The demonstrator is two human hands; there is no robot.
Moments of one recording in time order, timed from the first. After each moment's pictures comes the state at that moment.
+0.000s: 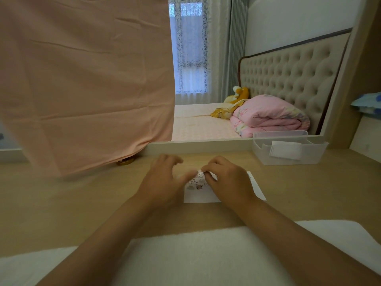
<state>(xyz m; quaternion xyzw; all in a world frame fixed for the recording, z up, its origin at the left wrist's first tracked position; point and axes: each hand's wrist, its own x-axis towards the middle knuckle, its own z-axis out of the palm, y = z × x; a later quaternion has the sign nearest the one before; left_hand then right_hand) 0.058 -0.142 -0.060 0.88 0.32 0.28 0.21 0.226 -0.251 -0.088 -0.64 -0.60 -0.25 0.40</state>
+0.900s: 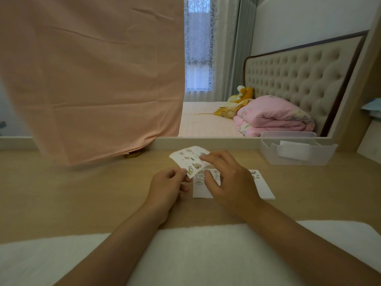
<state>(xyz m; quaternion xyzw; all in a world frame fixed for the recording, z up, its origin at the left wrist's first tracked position) 0.045 -0.168 -0.070 0.61 0.38 0.37 0.59 0.187 -0.260 -0.082 -0.63 -0.60 -0.22 0.43</state>
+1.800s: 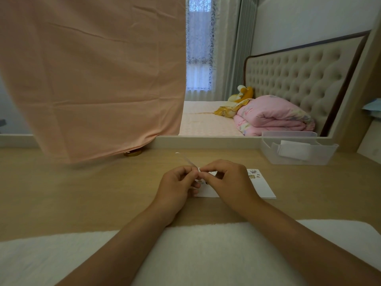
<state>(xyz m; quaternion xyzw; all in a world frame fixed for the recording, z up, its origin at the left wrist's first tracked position) 0.050 -0.171 -0.082 0.66 0.27 0.37 0.60 0.193 -0.249 -0.087 -0.64 -0.56 -0.03 0.51</state>
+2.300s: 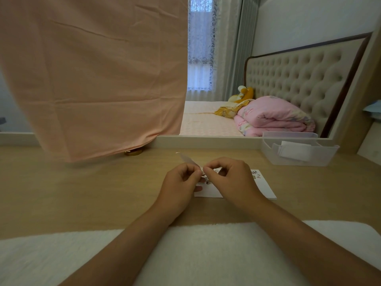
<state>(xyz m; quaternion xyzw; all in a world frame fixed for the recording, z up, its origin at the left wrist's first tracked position) 0.054 -0.172 -0.085 0.69 0.23 0.40 0.56 0.188 -0.253 -0.076 -0.67 -0.53 0.00 0.53</state>
